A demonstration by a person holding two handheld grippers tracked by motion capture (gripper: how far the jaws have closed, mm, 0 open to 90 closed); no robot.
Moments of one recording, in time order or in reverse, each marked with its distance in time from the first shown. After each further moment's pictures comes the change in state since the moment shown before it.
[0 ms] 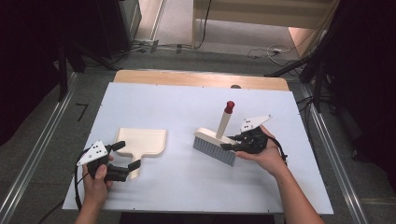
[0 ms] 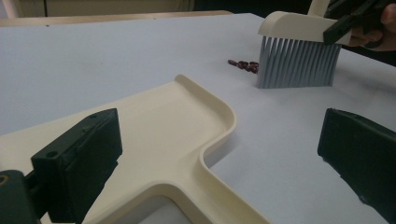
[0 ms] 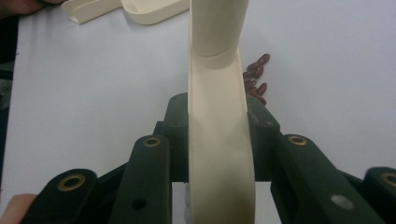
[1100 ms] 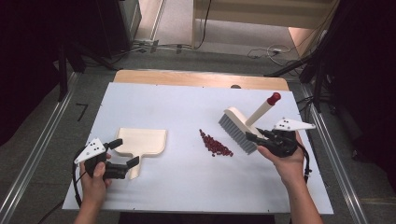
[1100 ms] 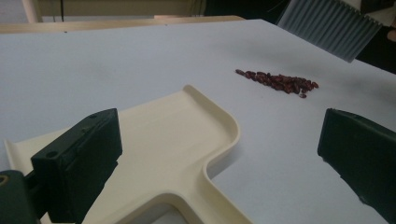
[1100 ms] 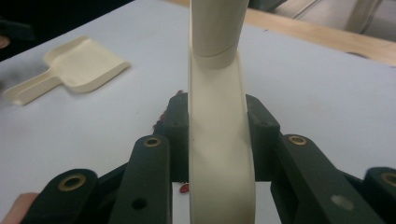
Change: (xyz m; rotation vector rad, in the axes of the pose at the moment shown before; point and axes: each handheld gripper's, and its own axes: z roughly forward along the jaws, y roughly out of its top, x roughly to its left) left arm -0.006 0.018 -0.008 -0.003 0.056 -0.031; right arm 0.020 -0.027 -0.078 -0.265 -0.340 0.217
